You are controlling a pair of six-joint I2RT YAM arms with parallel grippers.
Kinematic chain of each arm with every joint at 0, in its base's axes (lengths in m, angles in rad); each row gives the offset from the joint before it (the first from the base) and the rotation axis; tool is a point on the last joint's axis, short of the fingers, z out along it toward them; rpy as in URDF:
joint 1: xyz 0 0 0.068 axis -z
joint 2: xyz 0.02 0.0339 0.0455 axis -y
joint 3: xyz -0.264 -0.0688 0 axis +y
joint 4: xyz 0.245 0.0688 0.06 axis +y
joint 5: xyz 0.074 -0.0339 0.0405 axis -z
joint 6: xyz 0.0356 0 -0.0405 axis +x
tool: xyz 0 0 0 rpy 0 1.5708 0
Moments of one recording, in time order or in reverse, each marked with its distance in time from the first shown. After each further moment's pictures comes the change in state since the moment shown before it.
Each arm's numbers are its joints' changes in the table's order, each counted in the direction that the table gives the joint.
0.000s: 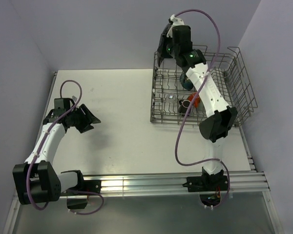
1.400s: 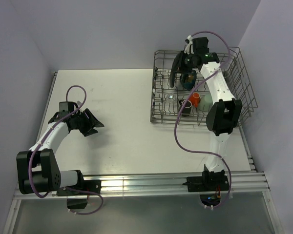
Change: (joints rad) left arm 0.002 -0.111 0.092 -0.129 0.074 -0.002; right arm 0.296 -0.107 0.127 0.208 -0.467 0.045
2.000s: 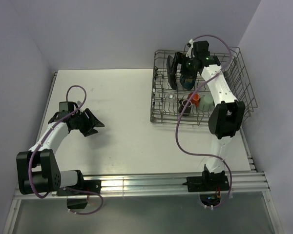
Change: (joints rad) left arm 0.000 0.003 0.000 0.004 0.011 0.000; right arm -0.004 0.053 0.115 -0.023 0.077 0.001
